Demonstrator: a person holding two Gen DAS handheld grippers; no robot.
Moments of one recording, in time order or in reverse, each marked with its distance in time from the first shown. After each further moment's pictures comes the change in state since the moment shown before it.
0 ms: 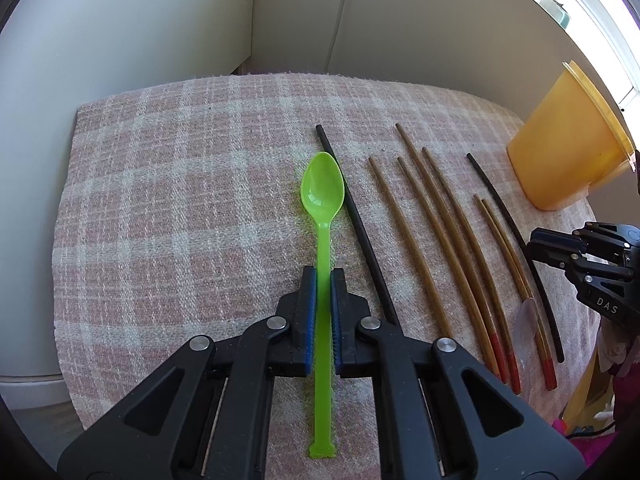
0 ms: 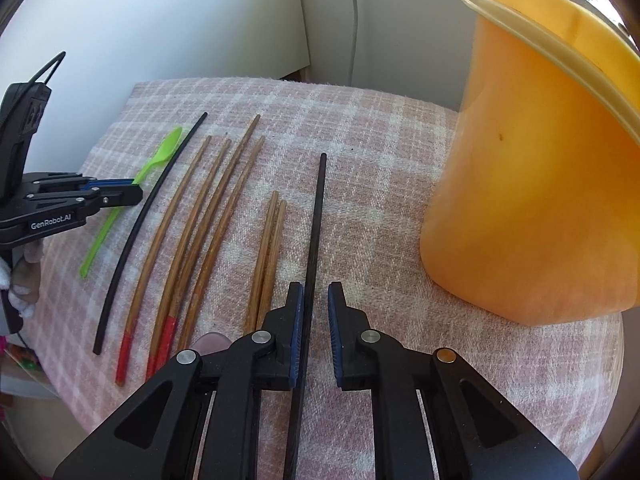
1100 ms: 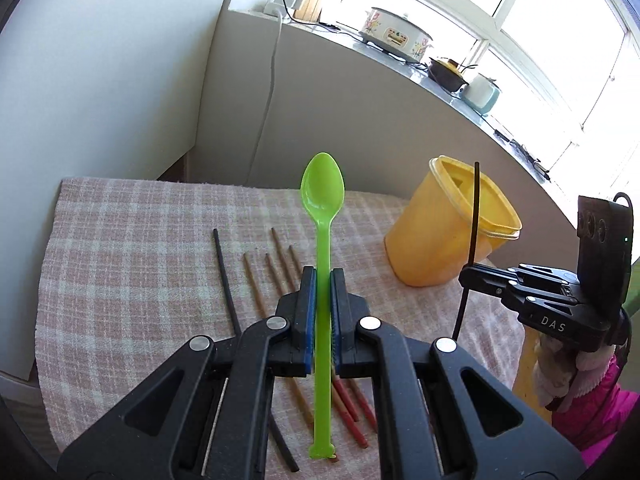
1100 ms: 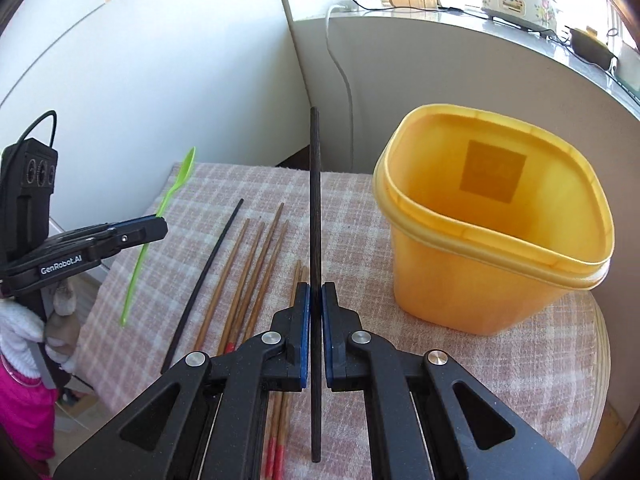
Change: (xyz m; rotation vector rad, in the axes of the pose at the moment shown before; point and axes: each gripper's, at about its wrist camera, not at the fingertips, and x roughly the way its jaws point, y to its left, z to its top) left arm -0.145 -0.050 -0.060 -0.029 -0.329 -0.227; right arm -0.096 -0.016 -0.001 0.074 -0.245 0.079
